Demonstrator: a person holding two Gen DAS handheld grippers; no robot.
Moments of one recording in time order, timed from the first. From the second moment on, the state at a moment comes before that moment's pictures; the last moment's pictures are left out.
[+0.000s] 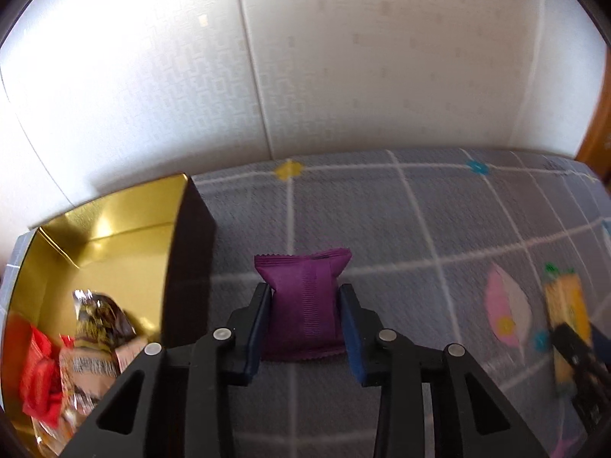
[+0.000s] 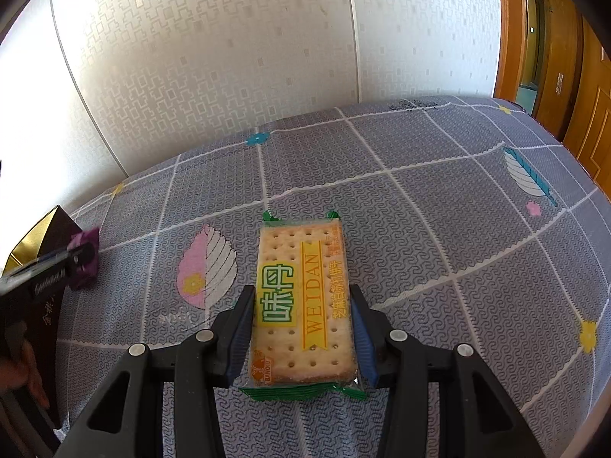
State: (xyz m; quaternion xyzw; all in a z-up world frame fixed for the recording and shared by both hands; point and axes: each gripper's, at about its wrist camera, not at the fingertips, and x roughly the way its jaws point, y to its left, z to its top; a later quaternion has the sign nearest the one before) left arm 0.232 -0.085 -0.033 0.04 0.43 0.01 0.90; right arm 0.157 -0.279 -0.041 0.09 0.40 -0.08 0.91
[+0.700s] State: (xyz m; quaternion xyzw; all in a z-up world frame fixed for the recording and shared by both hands) left arm 0.234 -0.117 -0.051 0.04 0.44 -0.05 0.90; right arm 0.158 -0.275 -0.043 0.08 0.40 -0.09 0.91
